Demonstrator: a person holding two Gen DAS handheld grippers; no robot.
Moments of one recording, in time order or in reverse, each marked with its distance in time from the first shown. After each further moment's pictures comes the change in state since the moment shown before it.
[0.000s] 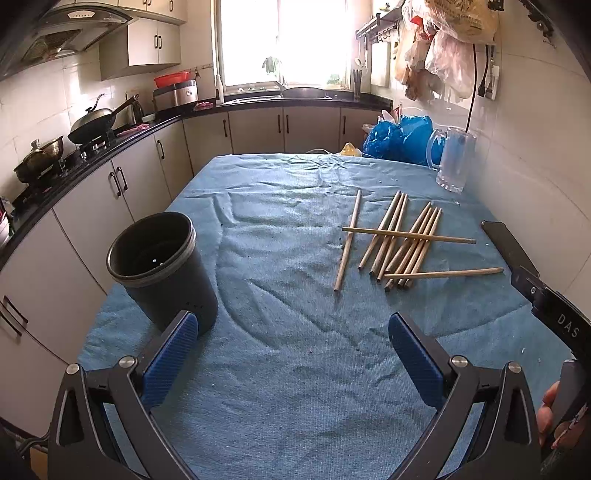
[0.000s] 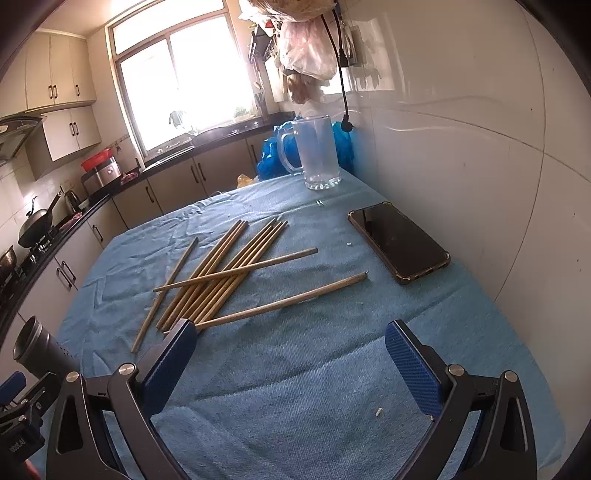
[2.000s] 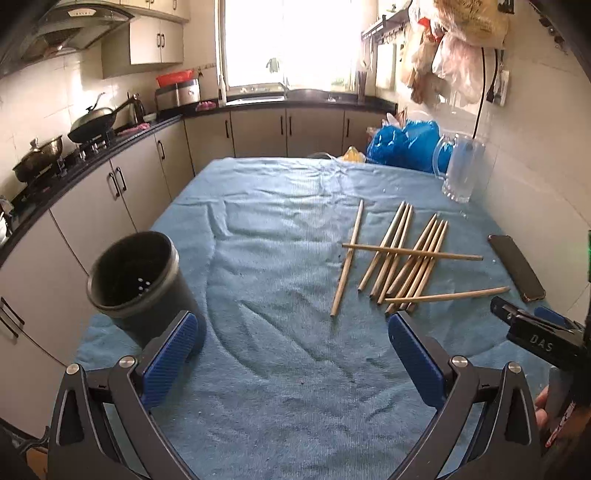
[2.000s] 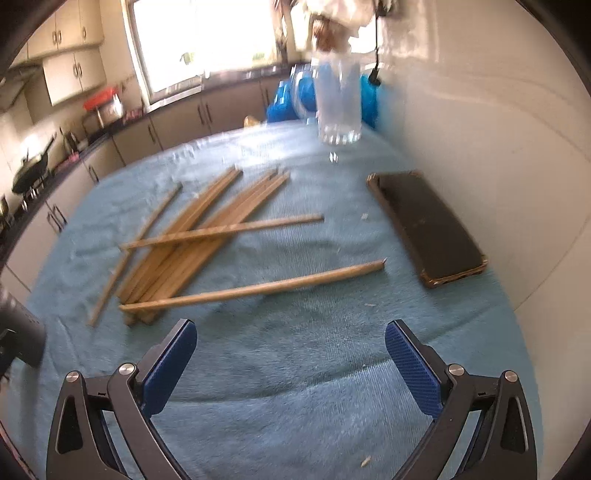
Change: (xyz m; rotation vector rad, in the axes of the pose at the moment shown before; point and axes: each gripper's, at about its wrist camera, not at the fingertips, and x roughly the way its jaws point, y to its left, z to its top) left arm 0.010 0.002 0.014 -0.028 -0.024 0.006; right arm 0.062 -0.005 0.015 -0.118 0.184 0.008
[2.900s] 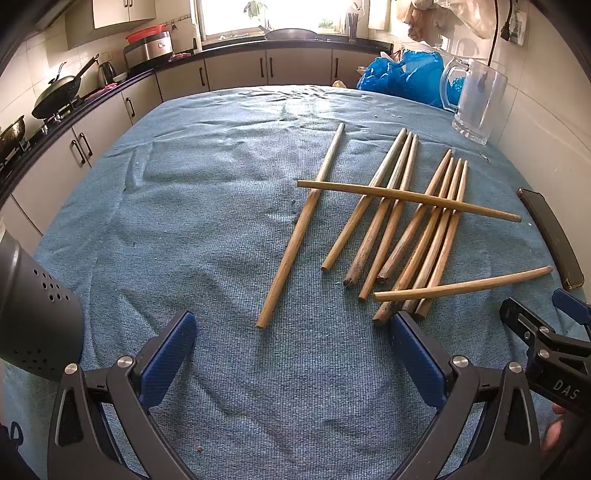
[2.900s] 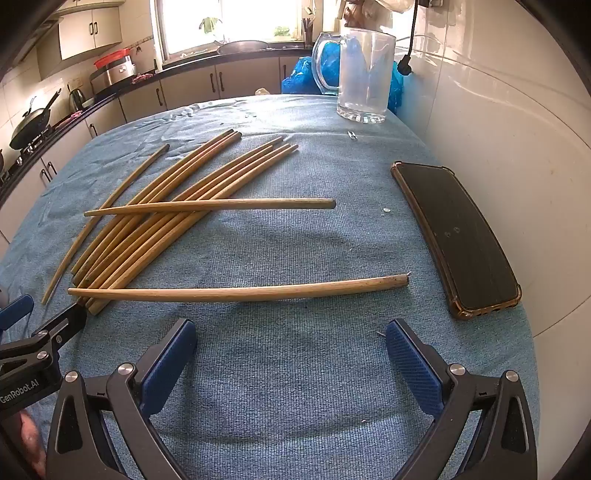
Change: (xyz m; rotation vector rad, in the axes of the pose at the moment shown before) left arm 0.135 -0.065 -0.005 0.041 0.237 -0.019; right arm 0.067 0.004 0.008 -0.152 0.110 -0.028
